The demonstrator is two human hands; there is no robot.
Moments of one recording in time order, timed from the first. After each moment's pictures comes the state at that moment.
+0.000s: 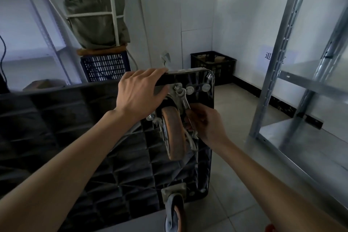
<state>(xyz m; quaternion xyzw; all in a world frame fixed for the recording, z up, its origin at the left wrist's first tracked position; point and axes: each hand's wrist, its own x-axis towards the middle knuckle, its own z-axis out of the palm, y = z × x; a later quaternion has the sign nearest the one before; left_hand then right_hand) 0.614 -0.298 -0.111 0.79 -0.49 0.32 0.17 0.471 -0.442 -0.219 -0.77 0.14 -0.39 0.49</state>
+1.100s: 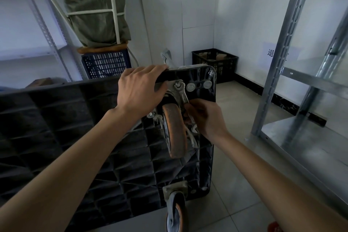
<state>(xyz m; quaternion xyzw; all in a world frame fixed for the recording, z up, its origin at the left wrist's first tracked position) 0.613 -0.301 -0.115 0.79 -0.48 0.33 0.19 0.476 -0.440 -0.209 -0.76 0.13 -0.38 0.51</state>
